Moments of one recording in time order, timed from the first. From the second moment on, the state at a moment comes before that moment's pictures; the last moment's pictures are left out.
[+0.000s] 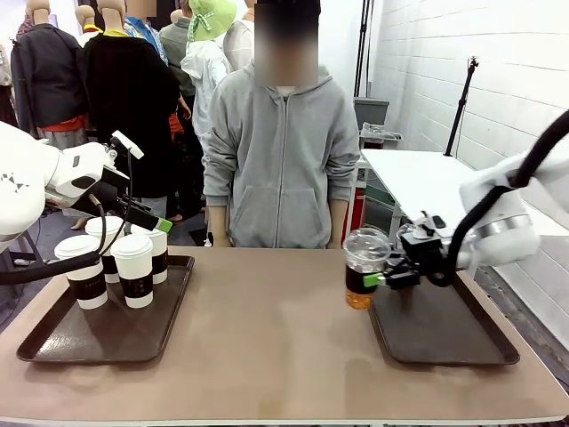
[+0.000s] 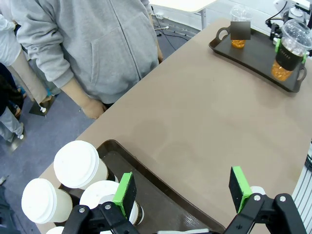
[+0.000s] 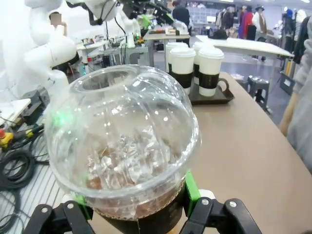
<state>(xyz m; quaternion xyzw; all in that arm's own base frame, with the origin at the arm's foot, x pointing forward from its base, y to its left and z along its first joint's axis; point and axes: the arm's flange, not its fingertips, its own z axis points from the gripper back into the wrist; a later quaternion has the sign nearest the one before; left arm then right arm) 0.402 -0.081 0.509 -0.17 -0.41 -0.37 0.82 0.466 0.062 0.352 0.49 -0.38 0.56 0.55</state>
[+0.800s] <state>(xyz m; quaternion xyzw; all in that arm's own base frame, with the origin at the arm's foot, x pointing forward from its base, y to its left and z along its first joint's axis) 0.402 -0.081 0.509 -0.17 -0.41 -0.37 0.82 0.444 -0.025 0.293 0.47 -0.40 0.52 0.59</state>
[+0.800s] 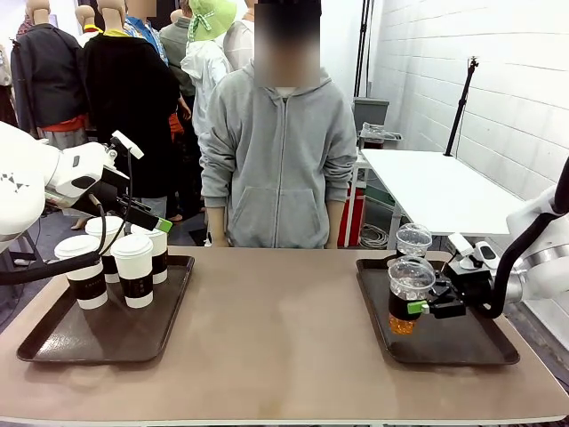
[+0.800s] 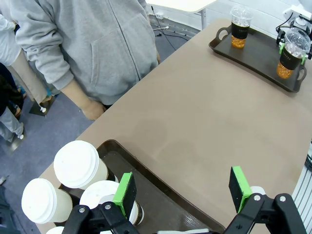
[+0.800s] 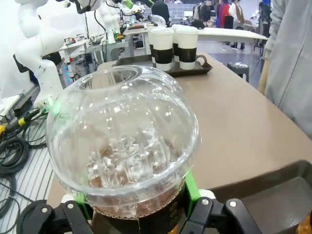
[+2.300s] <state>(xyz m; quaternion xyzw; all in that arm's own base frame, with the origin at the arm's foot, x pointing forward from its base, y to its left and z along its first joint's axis) 0.402 -0.081 0.509 -0.17 -0.41 -0.37 0.82 0.458 -0.034 0.259 0.48 -0.41 0.50 0.60</state>
